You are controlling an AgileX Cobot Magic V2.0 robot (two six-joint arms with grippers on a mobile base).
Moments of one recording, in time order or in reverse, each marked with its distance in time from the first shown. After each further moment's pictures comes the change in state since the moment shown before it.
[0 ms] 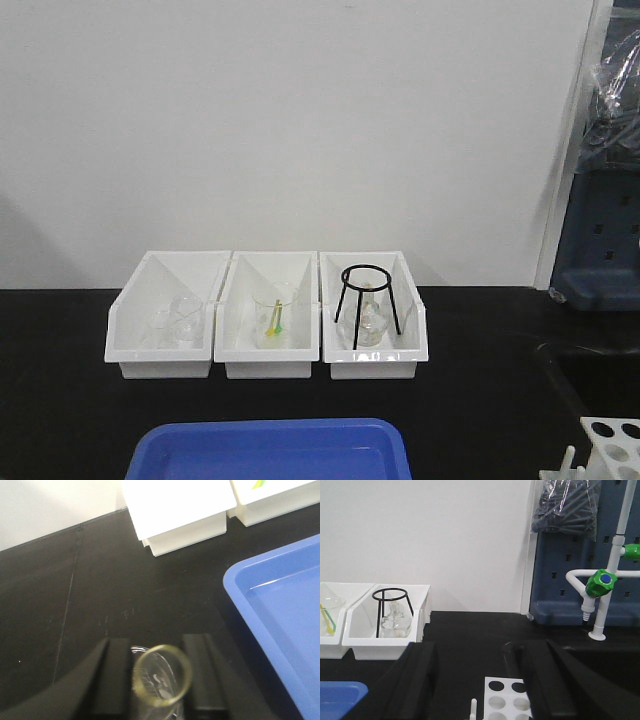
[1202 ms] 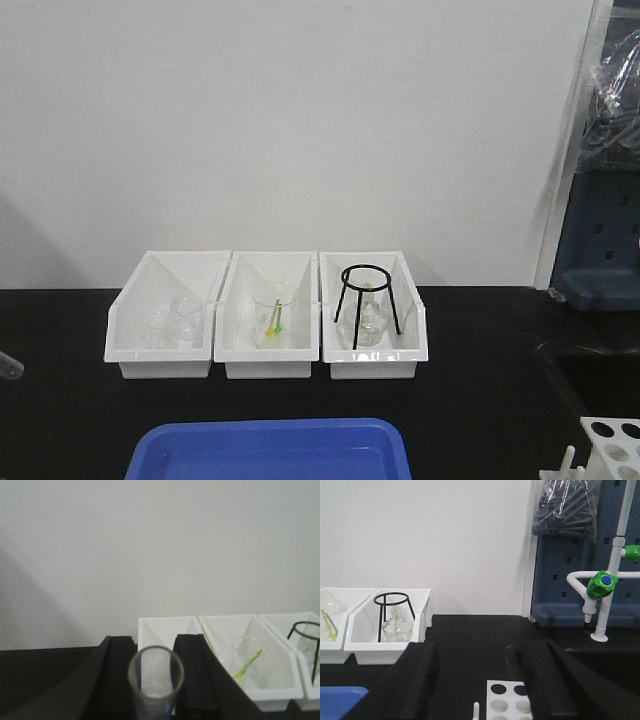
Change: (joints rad) left arm 0.000 -0.262 -0.381 -0.010 0.260 -0.299; right arm 0.001 0.006 0.000 0.018 -0.012 0.000
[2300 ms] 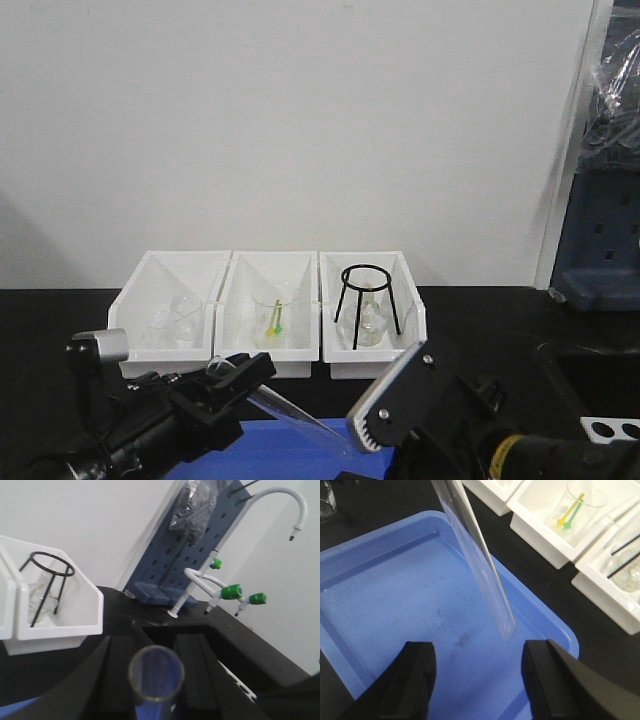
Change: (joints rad) left arm -0.361 0.645 -0.028 0.552 -0.701 -0.909; right arm 0.700 0.883 -0.570 0.019 0.287 -0.269
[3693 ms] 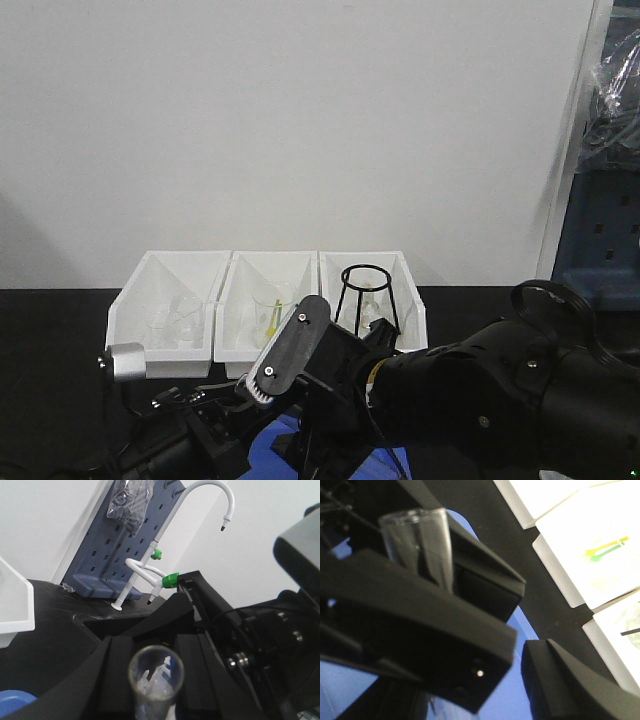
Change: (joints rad) left arm 0.000 0.079 -0.003 0.139 -0.209 -0.079; right arm 0.001 0.310 -0.344 0.102 0.145 -0.310
